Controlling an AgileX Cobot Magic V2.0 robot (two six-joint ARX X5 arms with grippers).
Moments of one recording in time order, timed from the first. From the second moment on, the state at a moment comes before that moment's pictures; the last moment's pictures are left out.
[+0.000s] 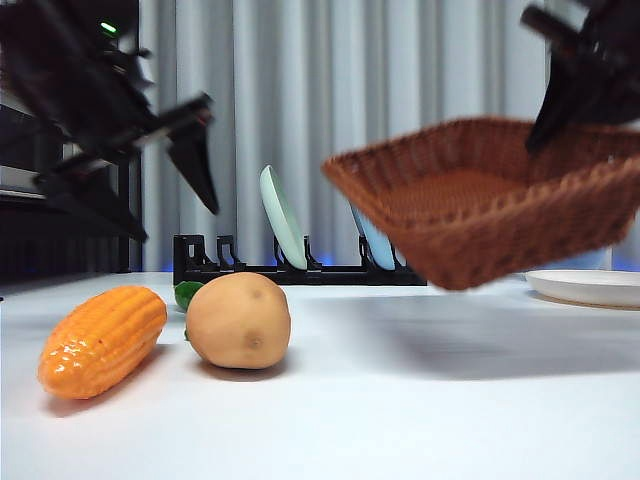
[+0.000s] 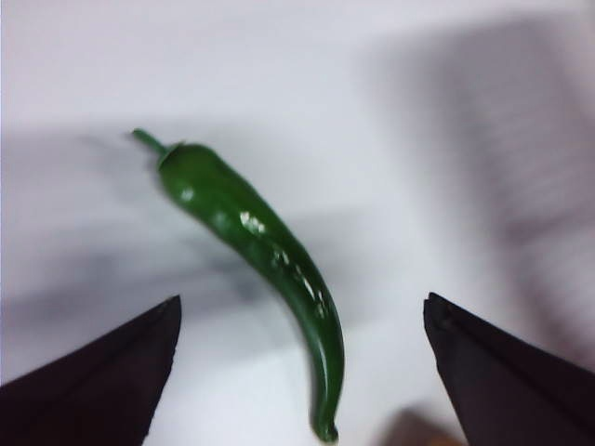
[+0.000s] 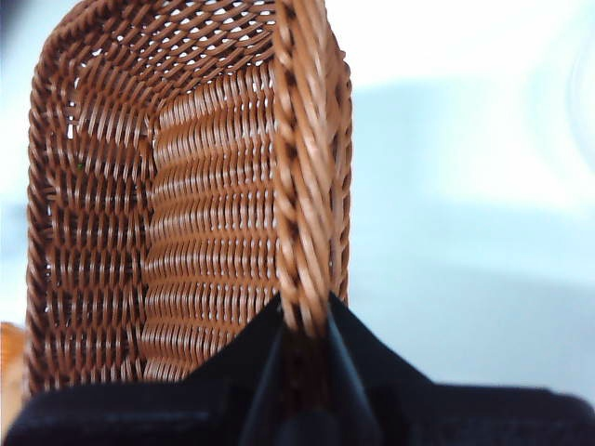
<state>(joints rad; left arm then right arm) -0.32 1.63 1.19 -0.45 0.18 -0.28 0.11 1.31 1.08 -0.50 -0.38 0.09</state>
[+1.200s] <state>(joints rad) -0.34 1.97 1.42 -0.54 0.08 -0.29 0.11 1.07 1.08 -0.59 -0.38 0.12</state>
